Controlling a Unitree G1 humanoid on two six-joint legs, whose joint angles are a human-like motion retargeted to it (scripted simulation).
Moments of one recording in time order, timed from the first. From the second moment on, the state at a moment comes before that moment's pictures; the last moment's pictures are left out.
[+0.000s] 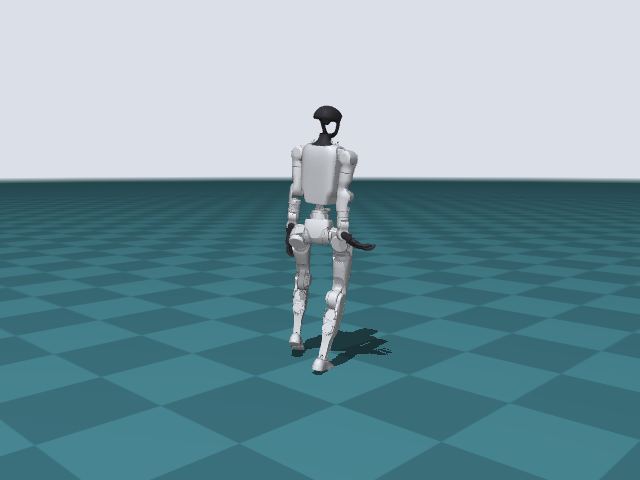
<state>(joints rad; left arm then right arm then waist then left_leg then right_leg) 0.10 -0.02 0.67 1.40 0.27 -0.15 0.08 0.05 0.07 -1.38 1.42 0.78 -0.03 1.02 -0.25 0.13 -0.15 -0.75 0.19 0.09 0.77 0.34 -0.04 -0.26 0.09 -0.10 0.46 -0.15 0.01</state>
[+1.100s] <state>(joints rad) -0.13 0.24 0.66 1.34 0.29 -0.20 0.08 0.28 -0.72 -1.00 1.20 -1.03 0.54 0.20 0.02 -0.01 -0.07 -0.42 -0.11 0.15 0.22 0.13 -0.01 0.04 0.00 -0.27 0.10 -0.16 0.02</state>
